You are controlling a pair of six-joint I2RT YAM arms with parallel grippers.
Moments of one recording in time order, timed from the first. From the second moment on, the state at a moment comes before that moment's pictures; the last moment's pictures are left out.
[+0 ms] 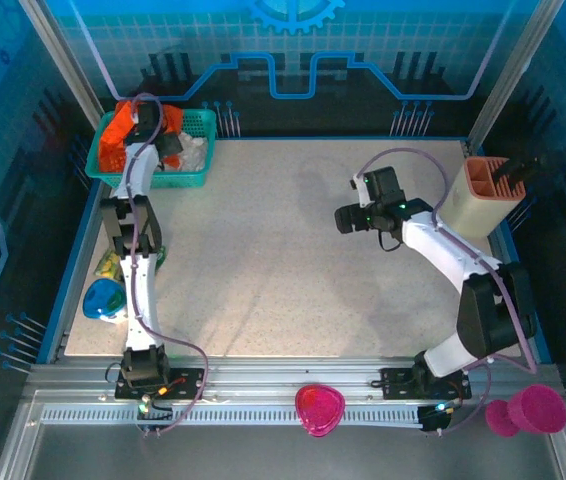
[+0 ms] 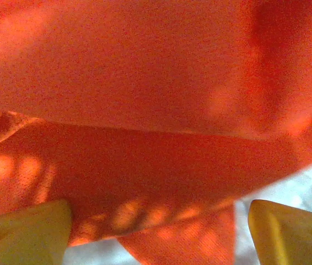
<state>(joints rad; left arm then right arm) 0.18 2.64 2.50 -0.69 -0.18 -0.31 0.33 1.54 1.12 -0.49 0.03 0.06</state>
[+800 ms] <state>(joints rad) 0.19 2.12 2.07 -0.52 -0.08 -0.33 0.44 1.49 1.13 -0.51 0.03 0.06</state>
